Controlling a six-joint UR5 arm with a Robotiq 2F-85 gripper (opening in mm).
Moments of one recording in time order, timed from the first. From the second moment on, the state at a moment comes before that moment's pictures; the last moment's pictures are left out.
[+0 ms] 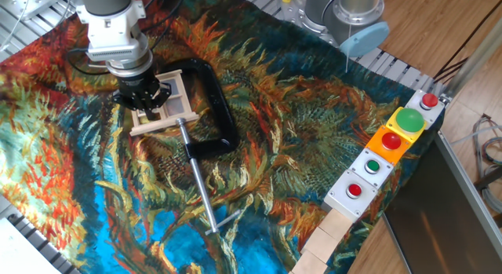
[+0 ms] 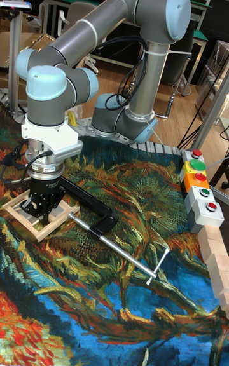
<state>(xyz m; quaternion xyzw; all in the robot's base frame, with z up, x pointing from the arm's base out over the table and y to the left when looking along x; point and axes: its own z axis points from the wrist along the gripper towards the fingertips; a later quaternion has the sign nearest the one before) 0.543 -0.140 0.009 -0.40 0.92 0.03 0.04</state>
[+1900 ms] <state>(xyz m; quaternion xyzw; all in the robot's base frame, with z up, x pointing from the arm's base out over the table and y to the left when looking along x) 0.526 -0.151 0.012 -0.39 0.92 0.02 0.02</state>
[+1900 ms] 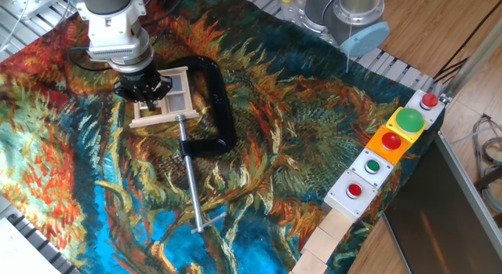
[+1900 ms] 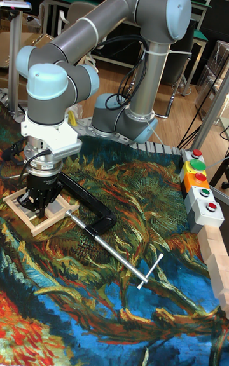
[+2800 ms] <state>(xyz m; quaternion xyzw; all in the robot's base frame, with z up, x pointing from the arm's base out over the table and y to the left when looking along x) 0.535 -0.141 0.010 -0.39 0.92 0.03 0.03</state>
